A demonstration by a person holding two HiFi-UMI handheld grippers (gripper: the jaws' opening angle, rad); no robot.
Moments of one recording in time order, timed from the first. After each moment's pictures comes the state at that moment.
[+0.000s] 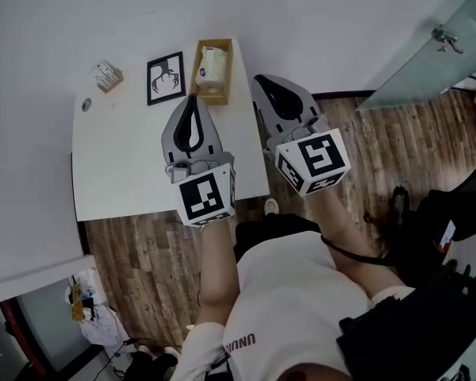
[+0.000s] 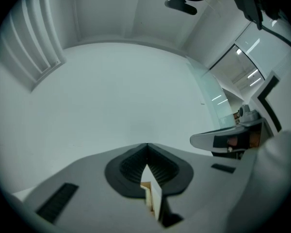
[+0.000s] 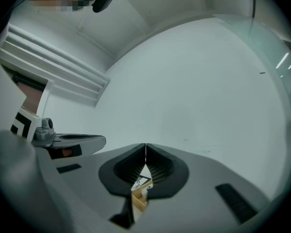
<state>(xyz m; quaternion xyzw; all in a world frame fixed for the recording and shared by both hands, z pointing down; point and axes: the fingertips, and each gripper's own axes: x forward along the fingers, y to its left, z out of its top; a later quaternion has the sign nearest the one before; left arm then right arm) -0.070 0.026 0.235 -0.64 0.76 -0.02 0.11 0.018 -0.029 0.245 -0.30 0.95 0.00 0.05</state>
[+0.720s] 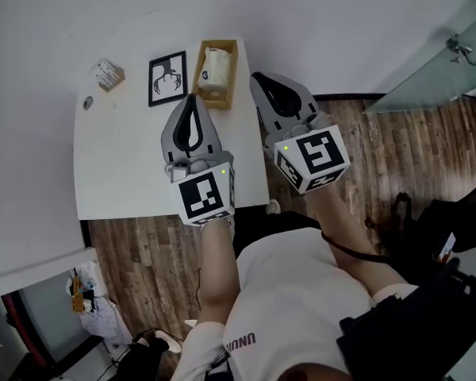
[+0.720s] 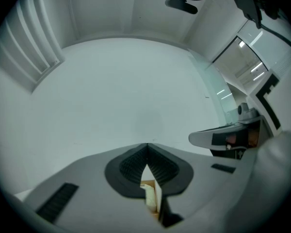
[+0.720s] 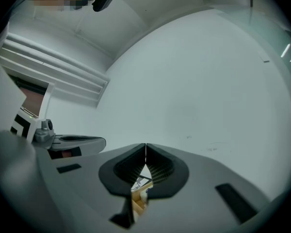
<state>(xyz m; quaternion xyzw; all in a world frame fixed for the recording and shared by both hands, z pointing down) -0.081 -0.008 0.245 -0.62 0.78 -0.04 0.10 0.003 -0.067 0.253 -0.28 0.96 -0.02 0.05</state>
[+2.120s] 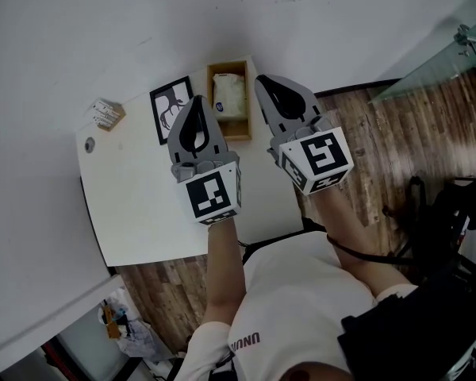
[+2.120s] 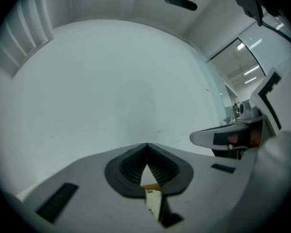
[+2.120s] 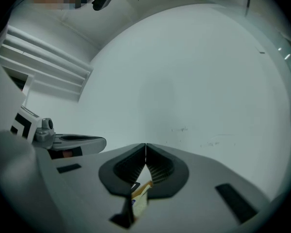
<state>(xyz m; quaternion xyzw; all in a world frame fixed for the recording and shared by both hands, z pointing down) -0.161 -0.112 0.267 -0.67 0.74 -0.07 0.07 -0.068 -0.157 0.276 -0.35 0.94 -0.05 0.03</state>
